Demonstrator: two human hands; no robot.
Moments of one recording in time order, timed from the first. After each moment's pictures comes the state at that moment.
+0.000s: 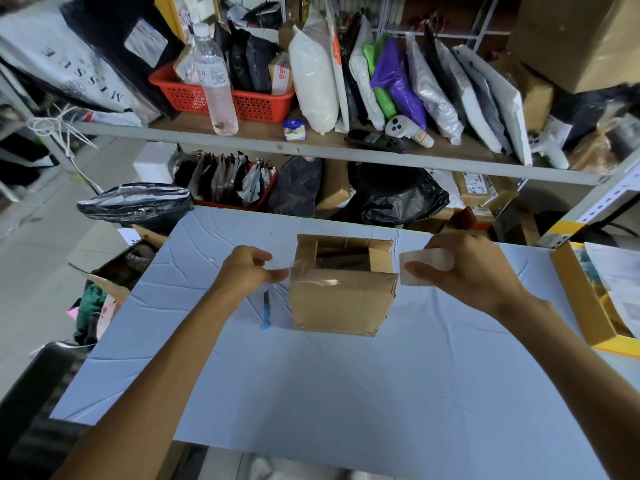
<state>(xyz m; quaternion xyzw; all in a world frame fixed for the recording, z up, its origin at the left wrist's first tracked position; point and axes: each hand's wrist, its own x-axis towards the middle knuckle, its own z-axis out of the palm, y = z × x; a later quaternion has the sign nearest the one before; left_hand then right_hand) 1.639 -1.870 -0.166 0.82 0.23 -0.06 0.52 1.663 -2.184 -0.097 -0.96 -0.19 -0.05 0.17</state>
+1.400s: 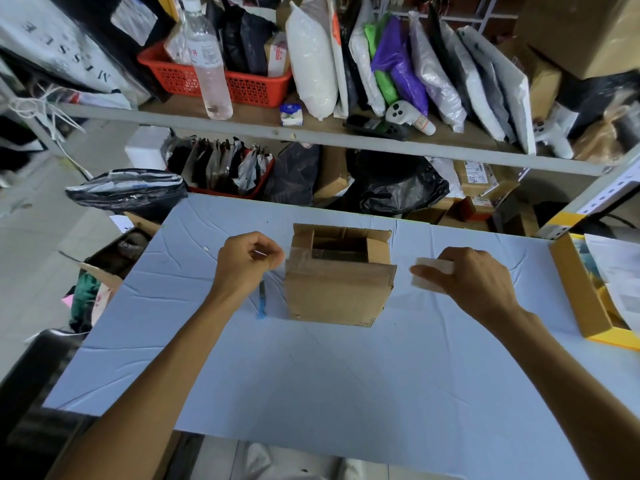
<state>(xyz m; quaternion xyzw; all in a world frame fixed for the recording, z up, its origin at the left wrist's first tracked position) 1.633 -1.880 -0.177 0.85 0.13 0.08 0.50 1.667 -2.198 -0.141 -0.99 -0.06 -0.03 0.12</state>
